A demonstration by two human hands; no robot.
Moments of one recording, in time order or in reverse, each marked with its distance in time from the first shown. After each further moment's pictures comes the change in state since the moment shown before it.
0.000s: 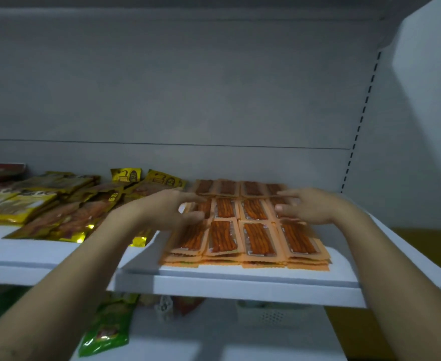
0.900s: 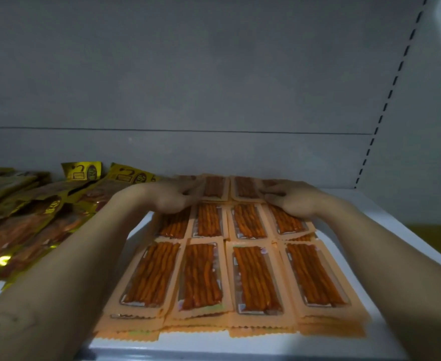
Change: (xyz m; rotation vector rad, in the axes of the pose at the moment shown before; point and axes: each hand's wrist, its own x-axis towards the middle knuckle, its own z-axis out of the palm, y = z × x) left_hand 0.142 -0.015 0.028 0.000 -0.194 -0.088; right_hand 0.121 0.042 0.038 -0.042 -0.066 -0.075
